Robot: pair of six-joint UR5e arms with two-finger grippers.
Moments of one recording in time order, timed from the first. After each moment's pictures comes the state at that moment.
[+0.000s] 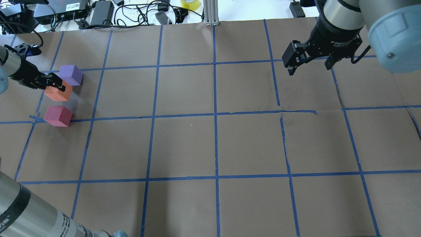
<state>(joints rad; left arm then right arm) -0.97 -2.12 -1.56 -1.02 1.39 0.63 1.57 -1.60 1.61 -1.65 -1.55 -0.12</state>
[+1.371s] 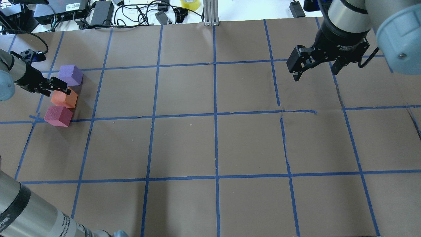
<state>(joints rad) -0.98 -2.09 -1.59 -1.02 1.41 0.63 1.57 -1.62 1.61 -1.60 -1.59 -0.12</state>
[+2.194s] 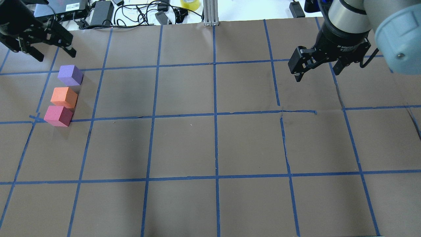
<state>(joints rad) -1.34 -1.66 -1.39 -1.64 1.49 0.21 1.57 -1.62 1.61 -1.60 -1.60 -0.12</state>
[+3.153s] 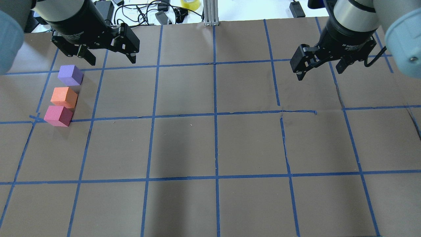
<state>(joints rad) -1.63 -1.53 -1.50 -1.53 1.57 -0.08 1.57 -1.65 1.61 -1.60 -1.60 -0.12</state>
